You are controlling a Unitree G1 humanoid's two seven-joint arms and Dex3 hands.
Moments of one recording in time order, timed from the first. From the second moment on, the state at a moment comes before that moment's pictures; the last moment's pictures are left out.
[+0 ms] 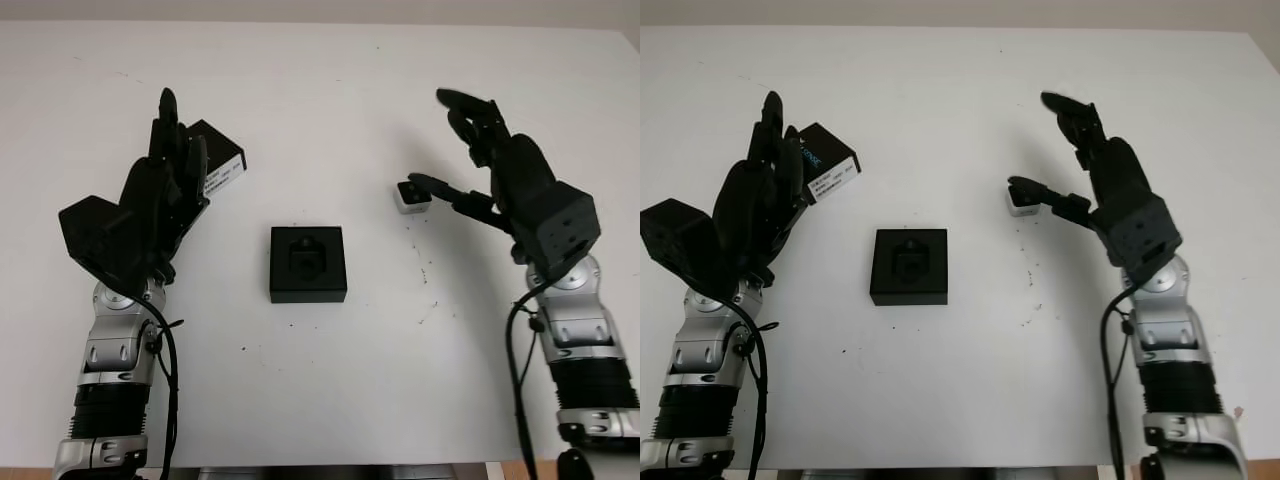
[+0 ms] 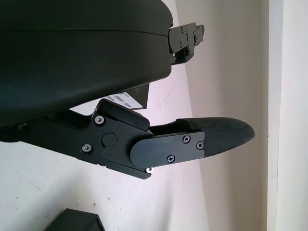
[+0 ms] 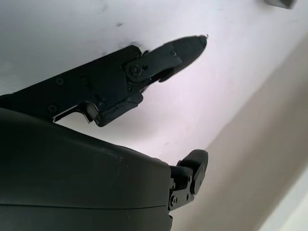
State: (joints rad) left arm -0.40 0.24 0.18 0.15 -0.14 -0.03 -0.16; right arm -0.52 -0.49 -0.09 0.34 -0.14 -0.15 0.22
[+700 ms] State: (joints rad) left arm -0.40 0.24 0.18 0.15 -0.14 -0.02 -0.18; right arm -0.68 -0.58 0.05 0.72 -0.26 -0.25 0.32
